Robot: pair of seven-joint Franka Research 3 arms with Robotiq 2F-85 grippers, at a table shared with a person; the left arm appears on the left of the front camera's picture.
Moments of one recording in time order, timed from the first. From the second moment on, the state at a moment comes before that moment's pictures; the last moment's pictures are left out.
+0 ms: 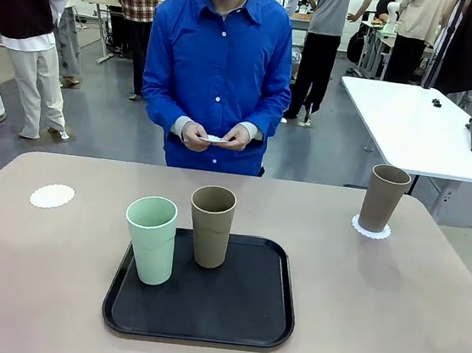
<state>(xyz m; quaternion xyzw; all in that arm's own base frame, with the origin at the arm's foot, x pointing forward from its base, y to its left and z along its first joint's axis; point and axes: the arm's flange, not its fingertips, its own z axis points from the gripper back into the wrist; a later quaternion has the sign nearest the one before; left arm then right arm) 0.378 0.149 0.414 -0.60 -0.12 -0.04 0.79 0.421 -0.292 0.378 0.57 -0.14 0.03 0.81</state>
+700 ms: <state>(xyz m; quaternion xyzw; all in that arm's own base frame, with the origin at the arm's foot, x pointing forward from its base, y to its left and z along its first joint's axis) 0.401 0.055 0.531 -0.39 -0.07 -0.34 0.85 0.422 -0.292 0.378 0.57 -0.14 0.03 0.81</state>
